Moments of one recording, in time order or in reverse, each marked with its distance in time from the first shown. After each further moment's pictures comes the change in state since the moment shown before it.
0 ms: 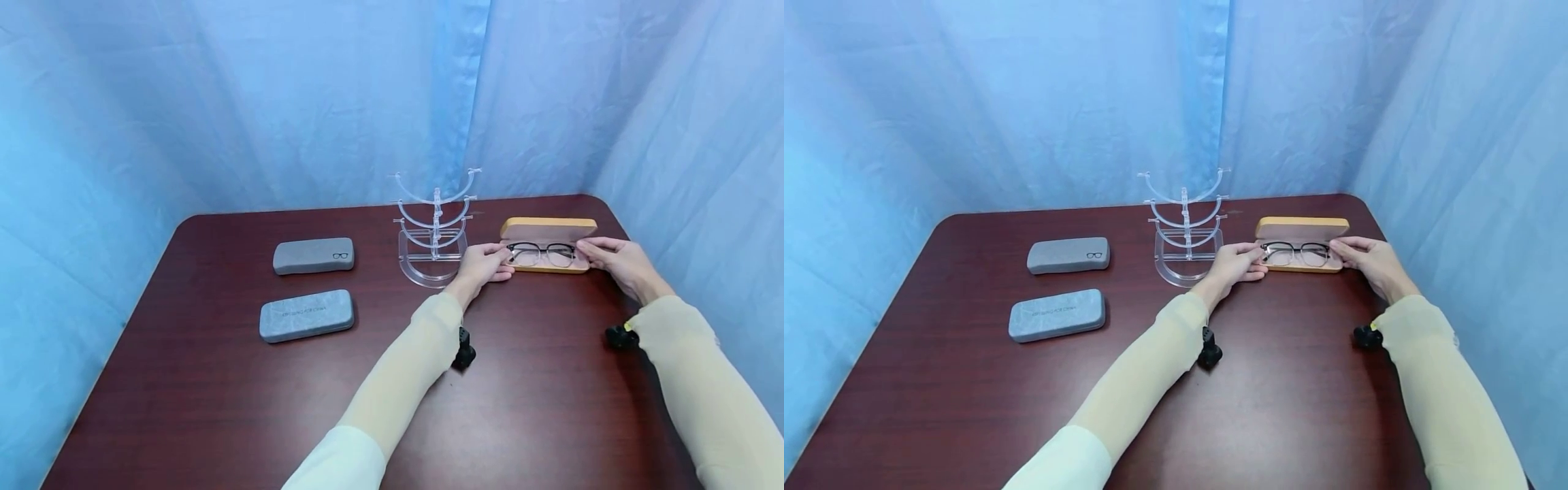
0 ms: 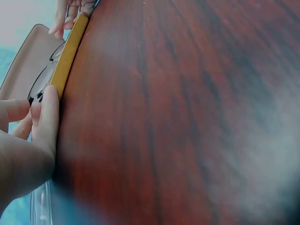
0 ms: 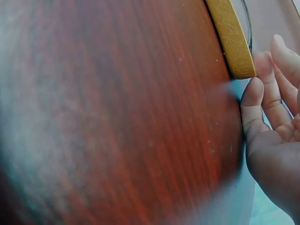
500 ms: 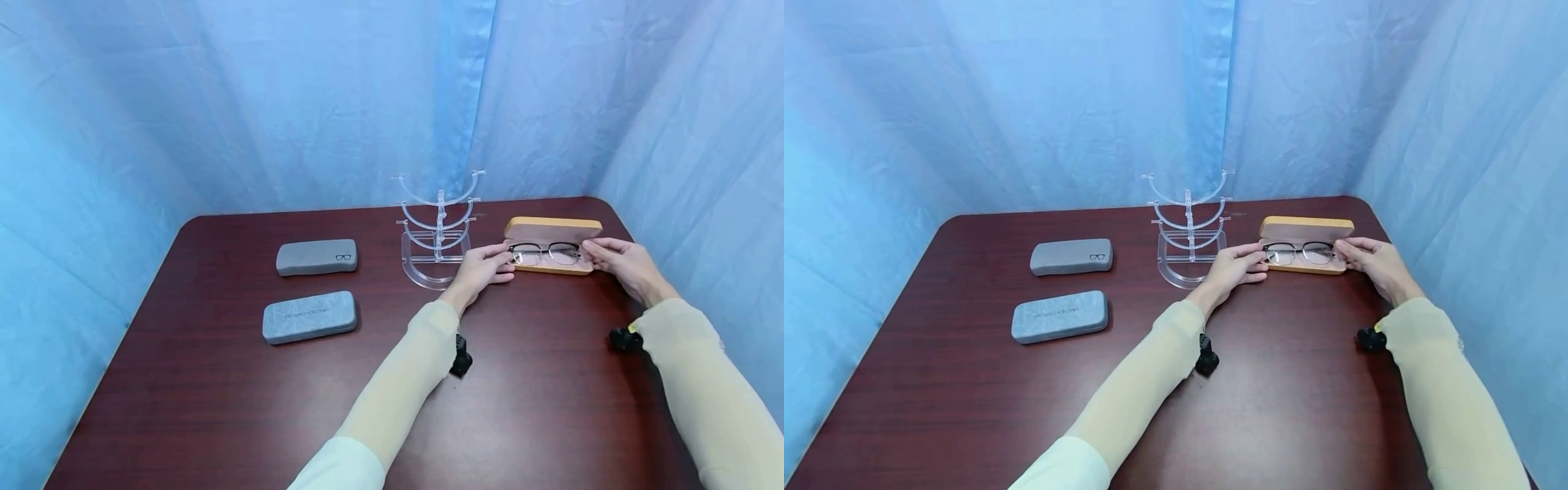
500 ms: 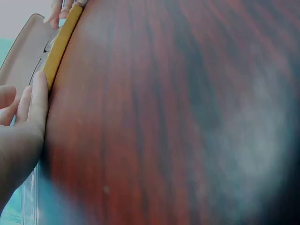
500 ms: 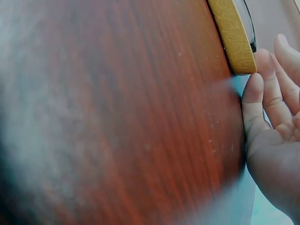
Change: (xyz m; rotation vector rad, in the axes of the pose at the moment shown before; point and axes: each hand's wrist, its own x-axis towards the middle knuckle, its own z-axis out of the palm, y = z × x) left_hand 0.000 -0.006 -0.015 -0.132 -0.146 0.069; right_hand 0.004 0.003 -0.001 0.010 0.006 -0.016
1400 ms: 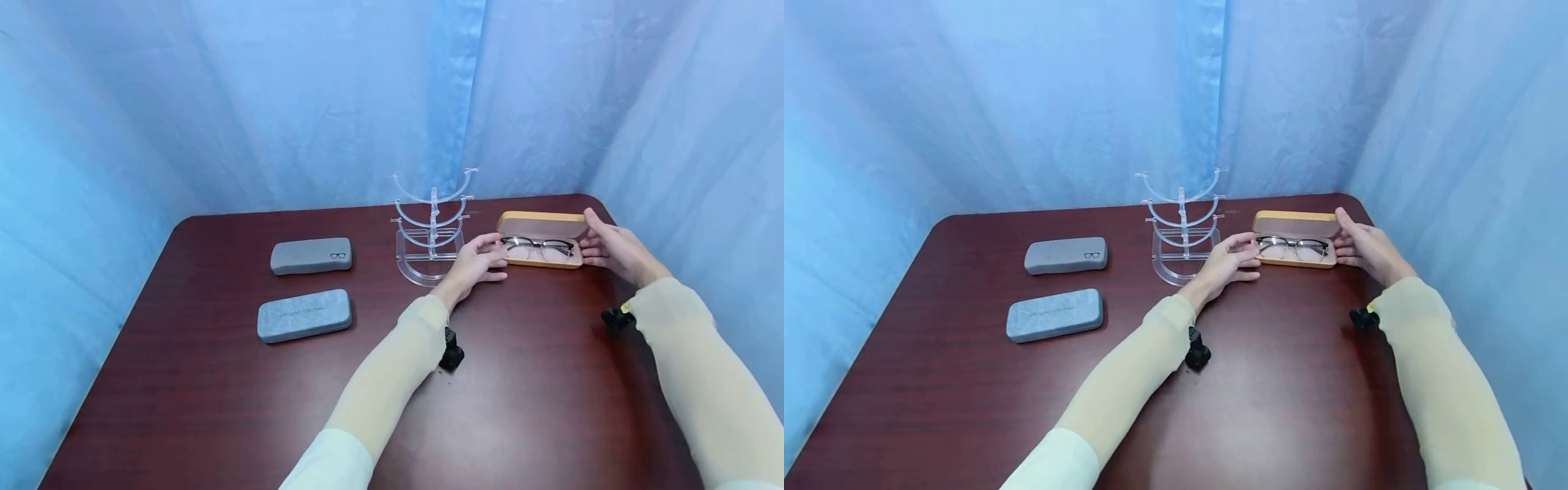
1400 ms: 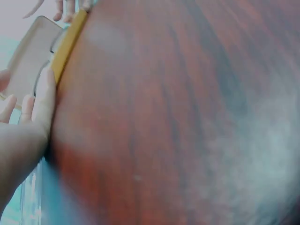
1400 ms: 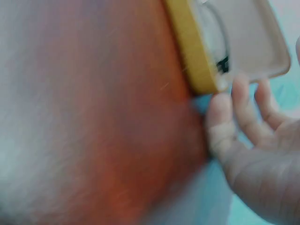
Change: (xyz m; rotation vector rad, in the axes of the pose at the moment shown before) left_hand 0.000 0.008 -0.005 -0.002 -0.119 -0.025; right_hand 0.004 -0.041 -0.001 -0.140 -0.102 0.212
